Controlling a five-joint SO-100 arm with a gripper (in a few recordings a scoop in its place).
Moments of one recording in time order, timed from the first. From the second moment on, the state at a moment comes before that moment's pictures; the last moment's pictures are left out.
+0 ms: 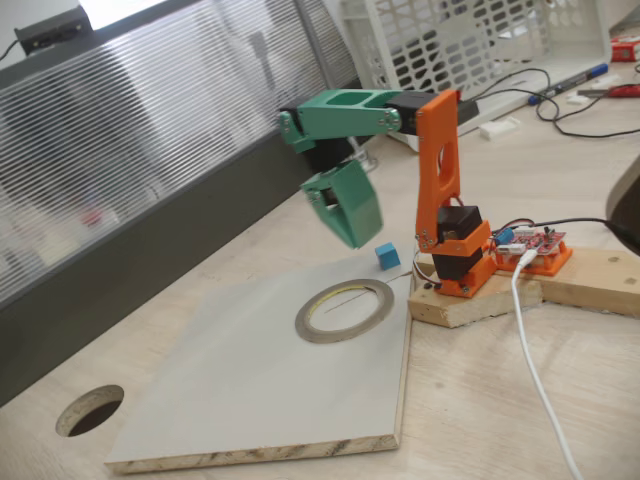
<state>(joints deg) 43.9 100.8 100.0 107.3 98.3</state>
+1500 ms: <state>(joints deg) 56.4 99.9 100.4 103.1 98.3</state>
